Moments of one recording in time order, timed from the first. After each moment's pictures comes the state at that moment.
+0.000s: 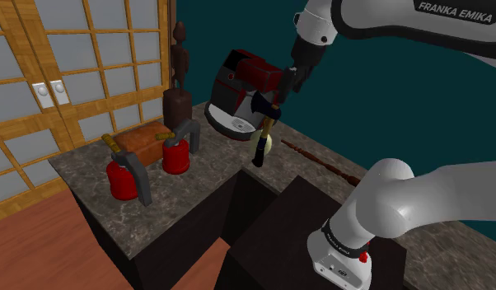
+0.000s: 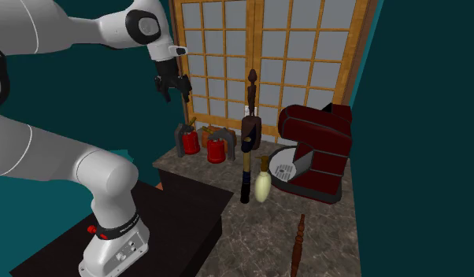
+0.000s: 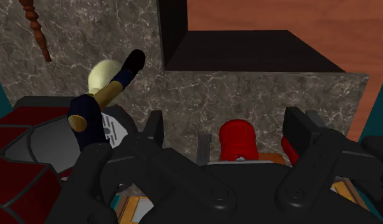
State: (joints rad) arm 0.00 -0.75 0.03 -2.36 -0.08 1.70 -0.02
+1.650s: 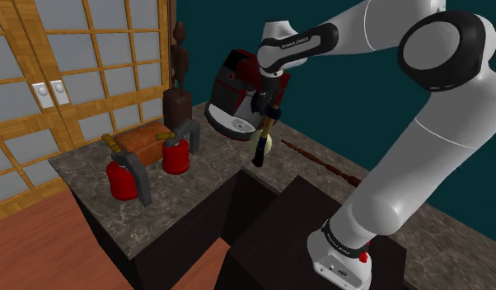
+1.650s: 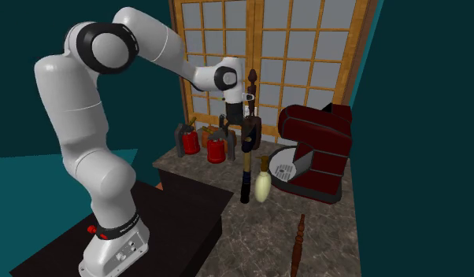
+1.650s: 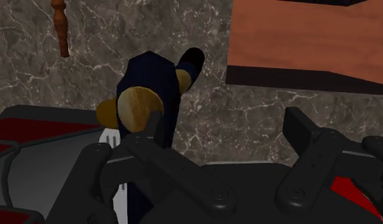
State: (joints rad) arm -0.11 0.03 -0.21 -2.08 -0.17 2.02 -0.36
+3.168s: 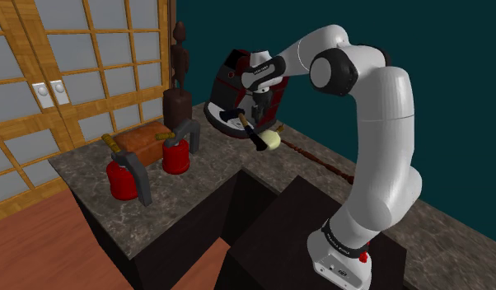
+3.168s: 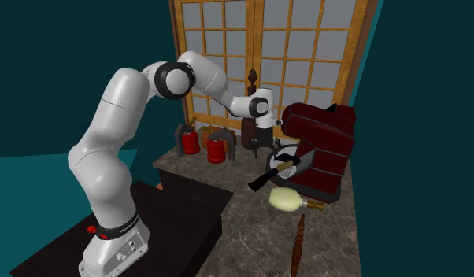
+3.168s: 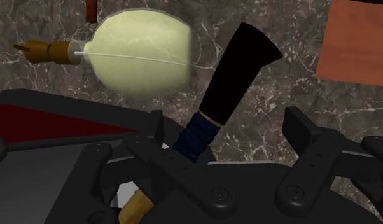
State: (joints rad) arm -0.24 0.61 -0.23 -1.62 -0.12 2.08 -0.56
